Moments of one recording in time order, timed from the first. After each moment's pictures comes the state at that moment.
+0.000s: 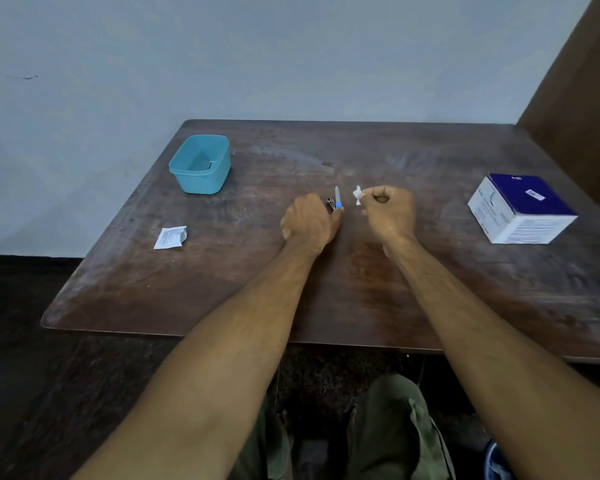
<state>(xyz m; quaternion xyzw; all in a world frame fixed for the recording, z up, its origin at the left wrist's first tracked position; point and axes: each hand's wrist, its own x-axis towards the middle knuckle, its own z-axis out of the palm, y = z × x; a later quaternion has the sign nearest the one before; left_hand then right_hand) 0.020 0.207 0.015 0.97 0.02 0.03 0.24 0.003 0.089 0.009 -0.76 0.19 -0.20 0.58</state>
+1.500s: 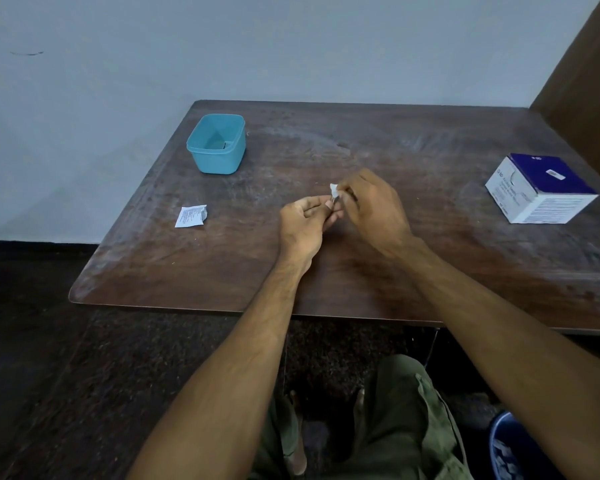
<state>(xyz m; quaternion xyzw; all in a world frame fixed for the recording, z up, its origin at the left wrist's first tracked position) -0.025 0.260 -0.014 0.60 0.03 -0.04 0.80 -0.028 0.136 0.011 -0.94 -0.10 -0.24 0.22</state>
